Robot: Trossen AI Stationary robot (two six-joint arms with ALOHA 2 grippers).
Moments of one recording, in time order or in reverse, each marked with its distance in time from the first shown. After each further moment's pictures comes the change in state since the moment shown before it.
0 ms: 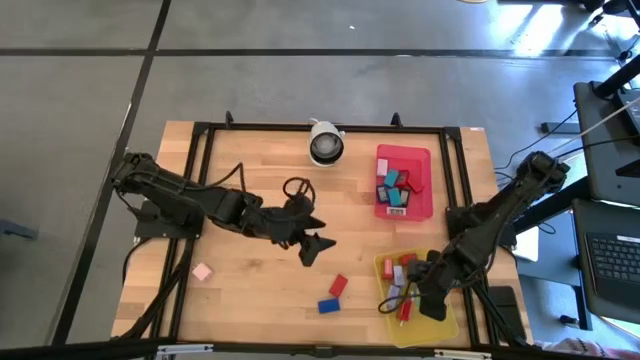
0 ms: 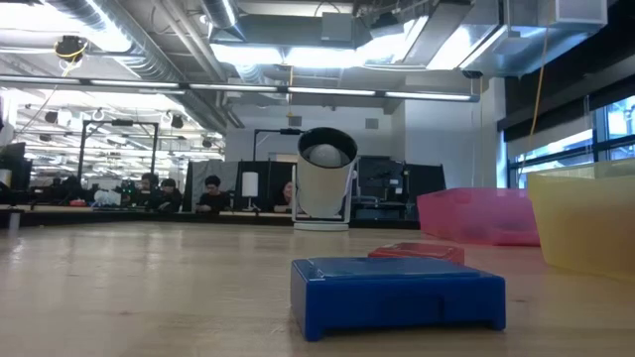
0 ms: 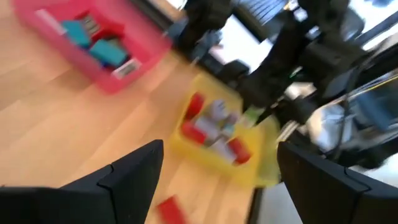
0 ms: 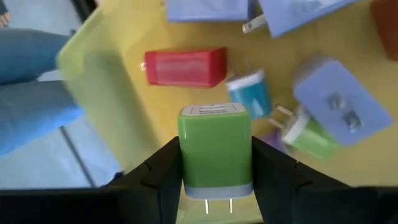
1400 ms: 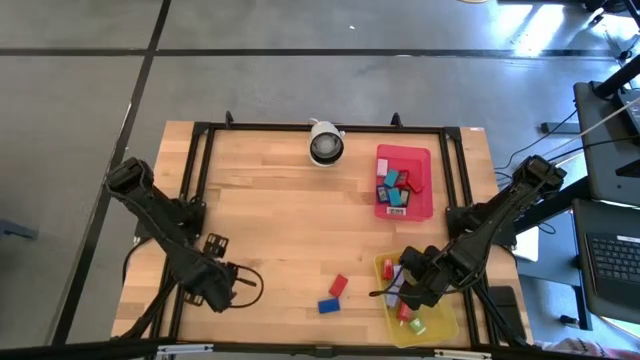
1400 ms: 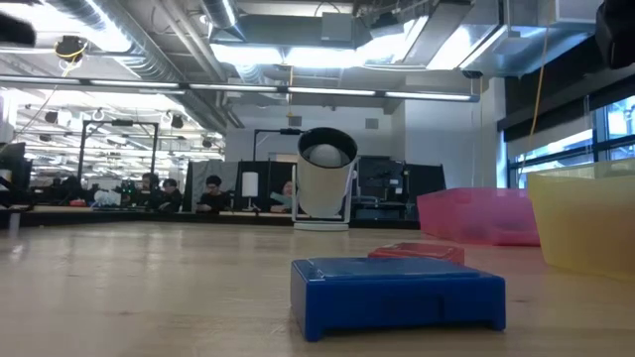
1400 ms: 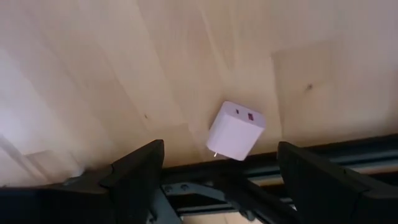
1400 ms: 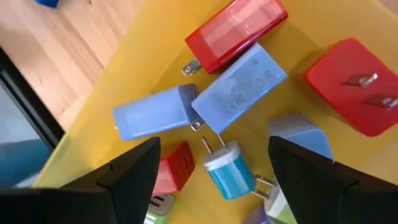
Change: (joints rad) left arm -0.517 0.004 -0.322 -0.923 0.382 0.304; right arm 0.000 0.082 -0.001 0.014 0.311 0.271
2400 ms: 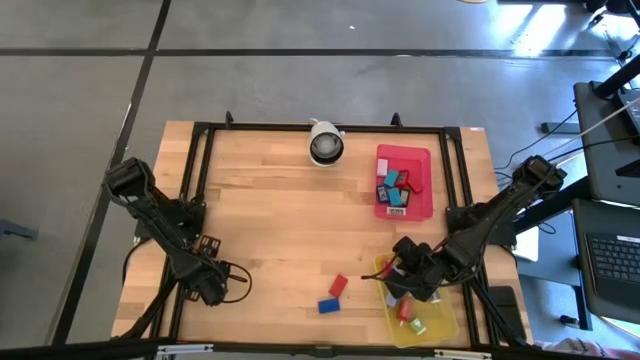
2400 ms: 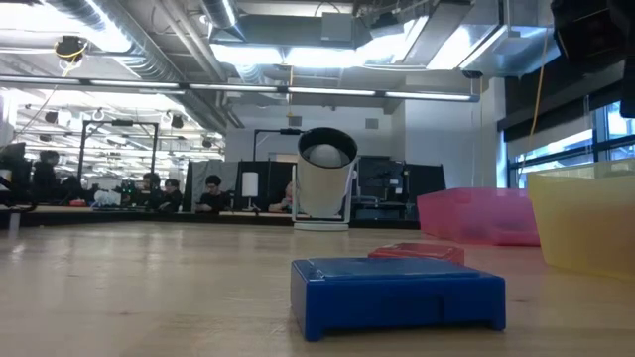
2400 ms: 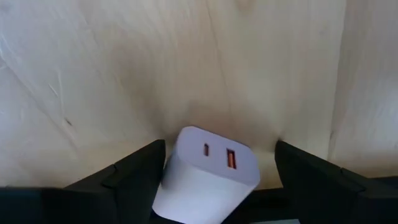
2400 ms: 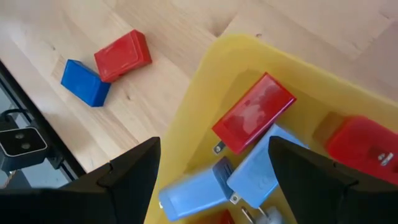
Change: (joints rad) left arm -0.082 -0.003 -0.400 0.399 0.080 -0.122; right arm -0.061 0.000 0.000 0.097 0.182 0.128
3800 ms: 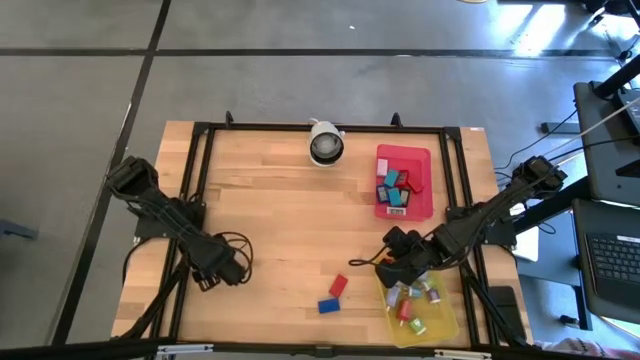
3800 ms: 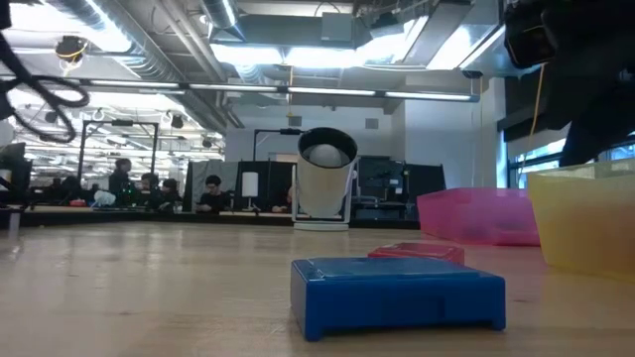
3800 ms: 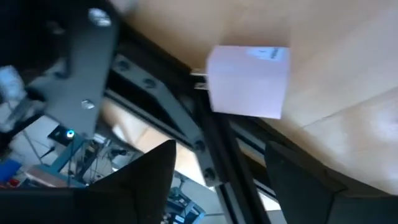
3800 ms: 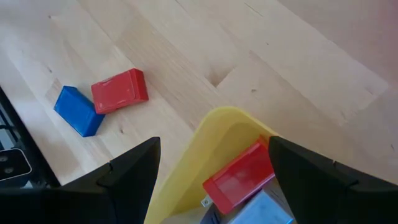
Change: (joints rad) left arm 0.241 0.002 0.121 -0.355 0.293 -0.558; right arm -0.138 0.000 0.000 0.029 -0.011 -0.228
